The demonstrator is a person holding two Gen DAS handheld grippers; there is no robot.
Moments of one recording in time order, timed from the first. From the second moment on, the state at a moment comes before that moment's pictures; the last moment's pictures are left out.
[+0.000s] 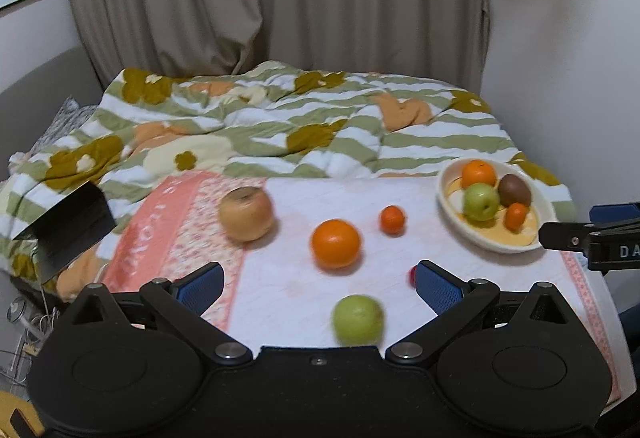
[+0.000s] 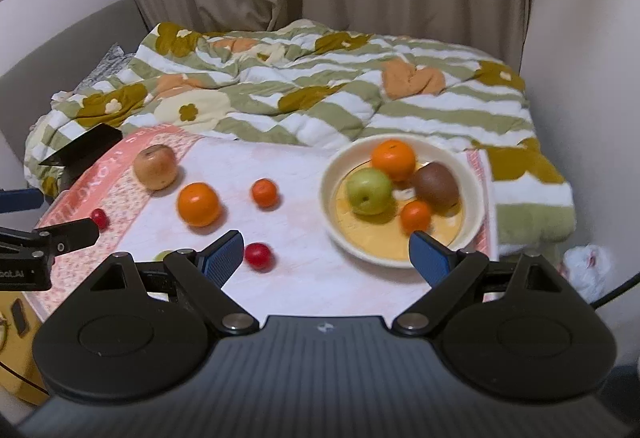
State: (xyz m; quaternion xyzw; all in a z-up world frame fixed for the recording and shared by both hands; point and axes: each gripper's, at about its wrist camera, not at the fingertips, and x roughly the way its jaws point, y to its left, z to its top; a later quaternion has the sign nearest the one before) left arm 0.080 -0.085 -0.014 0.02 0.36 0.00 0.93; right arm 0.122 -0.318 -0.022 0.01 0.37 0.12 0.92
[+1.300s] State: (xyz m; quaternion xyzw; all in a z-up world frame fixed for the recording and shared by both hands) left arm 0.165 0.100 -0.129 0.10 0.44 -0.14 0.88; right arm 0.100 -0.118 -0.129 0.08 0.44 -0.06 0.89
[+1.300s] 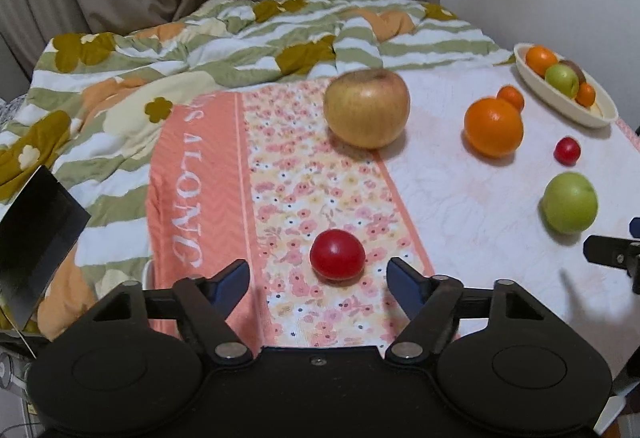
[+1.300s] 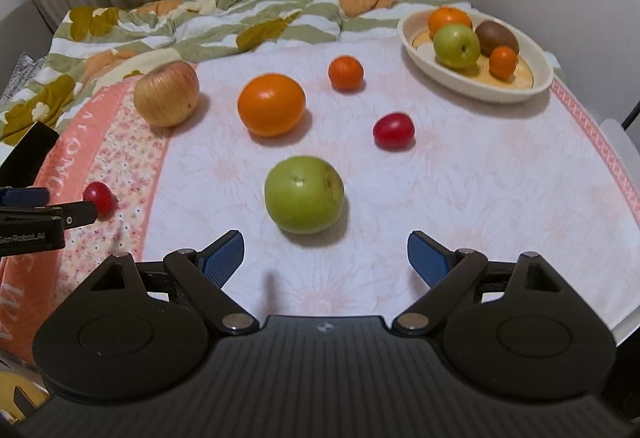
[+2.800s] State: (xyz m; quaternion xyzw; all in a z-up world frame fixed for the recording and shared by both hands) left arm 0.152 0.093 -0.124 0.06 0.44 -0.15 0.88; right arm 0.153 -0.117 -0.147 0.07 0.45 -0.04 0.89
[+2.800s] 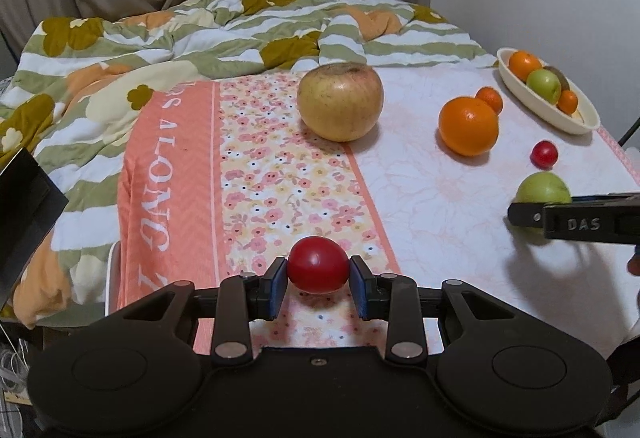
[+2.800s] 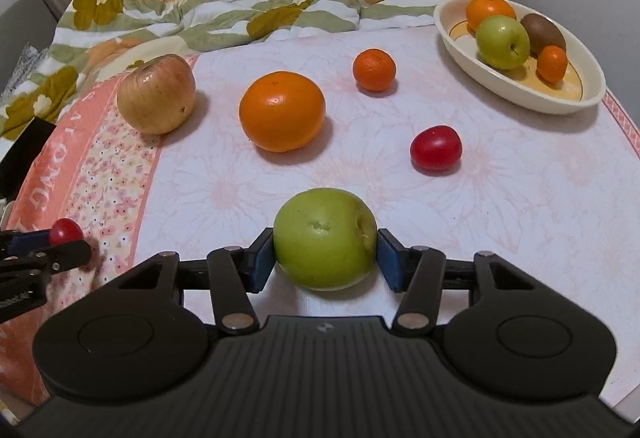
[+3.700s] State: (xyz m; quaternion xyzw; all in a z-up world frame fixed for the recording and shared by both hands) left arm 0.109 0.026 -0.031 0.02 0.35 -0.18 0.92; right arm 0.105 -0.185 -0.044 0.08 0.39 -0.02 0.92
